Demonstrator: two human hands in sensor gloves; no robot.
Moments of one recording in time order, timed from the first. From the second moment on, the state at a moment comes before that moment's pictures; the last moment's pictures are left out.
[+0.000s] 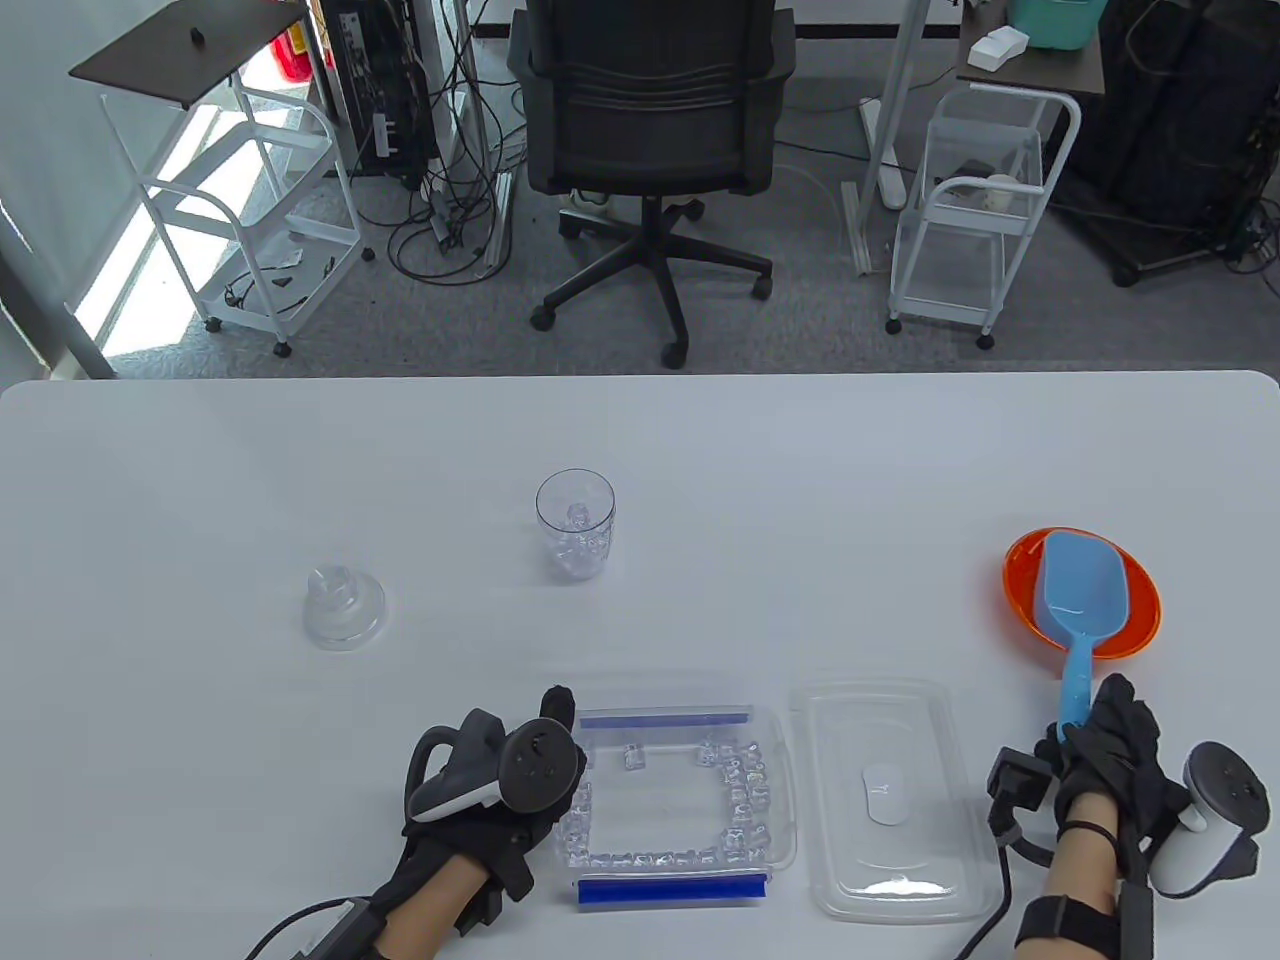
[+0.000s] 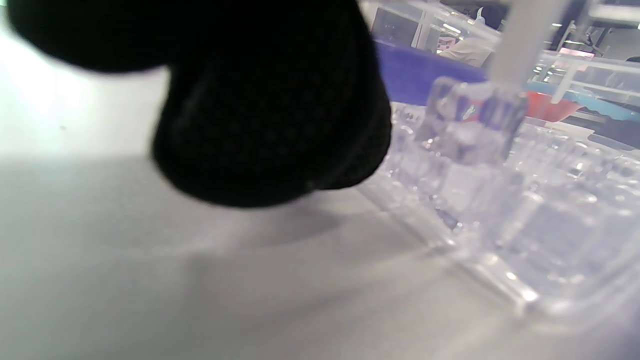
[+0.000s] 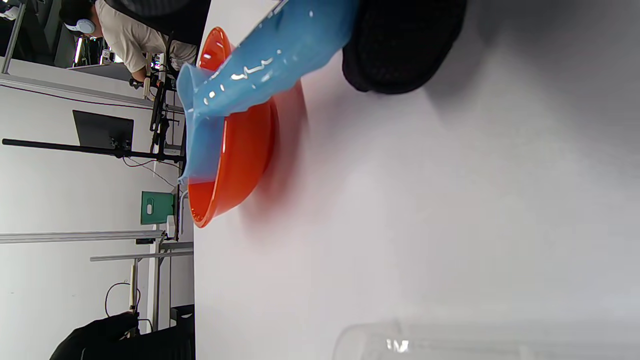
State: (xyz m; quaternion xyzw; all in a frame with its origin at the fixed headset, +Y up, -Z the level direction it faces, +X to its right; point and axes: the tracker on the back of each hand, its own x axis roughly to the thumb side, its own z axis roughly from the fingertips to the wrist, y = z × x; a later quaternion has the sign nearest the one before) left_hand -0.142 -0.735 -0.265 -0.14 -0.24 0.07 0.96; right_hand 0.381 -0.763 -0.243 -0.44 -0.06 0.64 0.62
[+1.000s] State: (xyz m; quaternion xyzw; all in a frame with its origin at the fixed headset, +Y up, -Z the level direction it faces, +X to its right) left_hand -0.146 -0.714 -0.263 -0.12 -0.24 0.02 0.96; right_hand 0.240 -0.657 -0.255 -0.07 -0.18 0.92 0.33
